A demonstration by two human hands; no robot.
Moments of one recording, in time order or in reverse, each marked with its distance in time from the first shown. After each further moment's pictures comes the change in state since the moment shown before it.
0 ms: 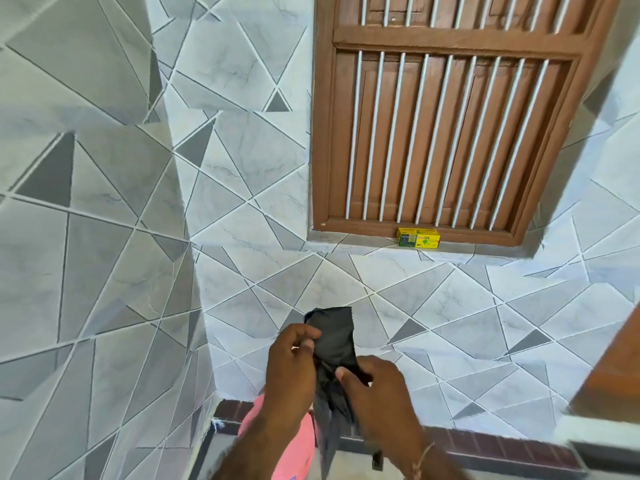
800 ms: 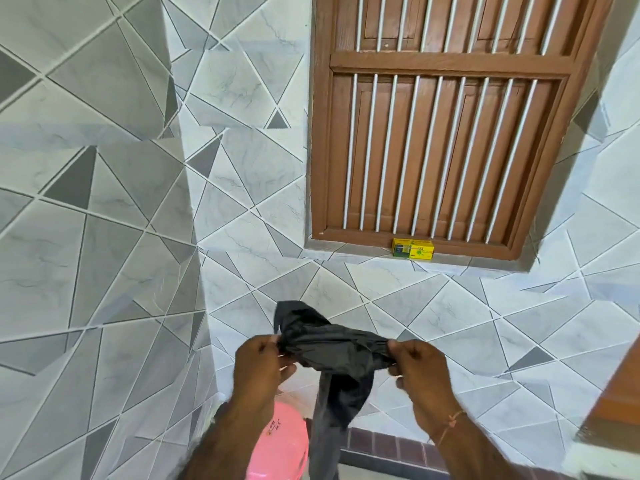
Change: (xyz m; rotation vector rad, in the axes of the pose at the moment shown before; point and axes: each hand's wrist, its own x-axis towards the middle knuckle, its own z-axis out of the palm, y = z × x) left_hand -0.034 0.021 0.013 -0.263 0.135 -0.293; right_hand 0.034 0.061 -0.092 0.471 0.166 0.211
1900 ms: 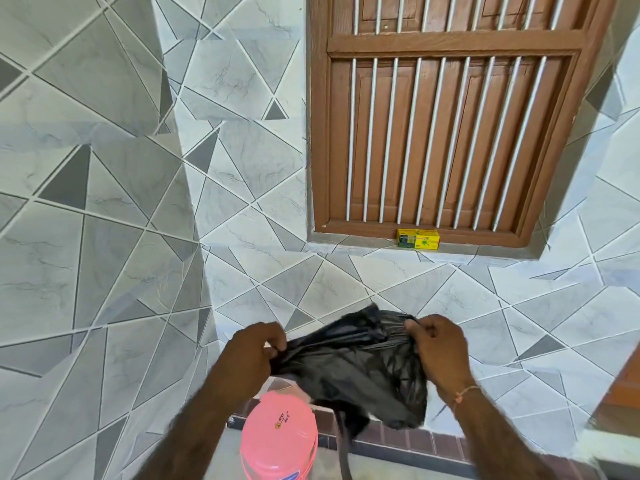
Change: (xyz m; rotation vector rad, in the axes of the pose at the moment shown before) left_hand 0.036 0.010 -0.038 1.030 -0.279 0.544; right_hand 0.040 -0.002 -0.012 -0.325 0.135 -0.235
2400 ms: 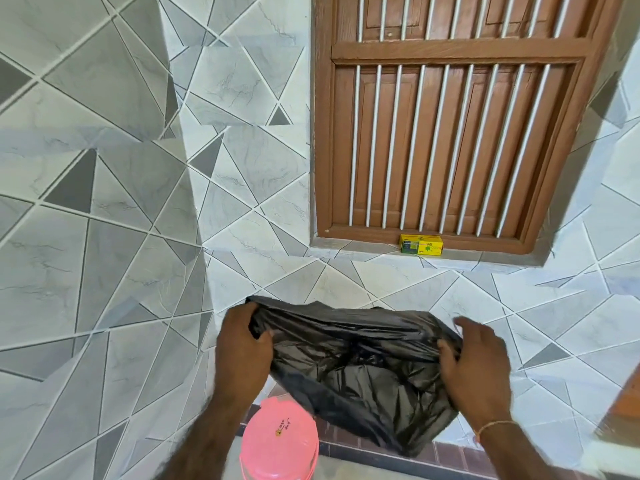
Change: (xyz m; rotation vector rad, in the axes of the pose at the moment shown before) left_hand 0.007 0.011 0.005 -0.208 0.467 -0.105; right_hand -0.003 0.019 -0.033 -0.562 0.164 -0.287
